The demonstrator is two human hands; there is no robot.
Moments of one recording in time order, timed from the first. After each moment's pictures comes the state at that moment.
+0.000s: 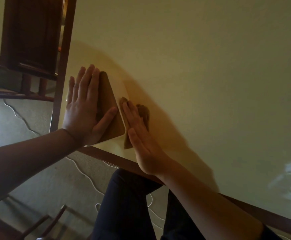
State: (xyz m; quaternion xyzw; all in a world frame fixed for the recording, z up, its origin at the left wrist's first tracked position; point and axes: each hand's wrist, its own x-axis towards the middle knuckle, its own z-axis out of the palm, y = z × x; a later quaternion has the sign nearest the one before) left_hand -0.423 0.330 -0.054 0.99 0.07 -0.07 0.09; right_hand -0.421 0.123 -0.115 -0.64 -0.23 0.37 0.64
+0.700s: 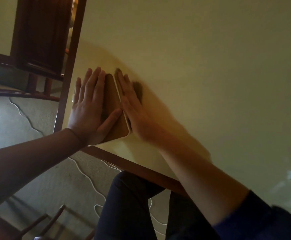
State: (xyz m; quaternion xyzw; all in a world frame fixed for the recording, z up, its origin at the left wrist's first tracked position) left_hand -0.422 0.326 -0.051 0.99 0.07 -0.07 0.09; right_hand -0.360 0.175 -0.123 -0.64 -0.29 0.33 0.63
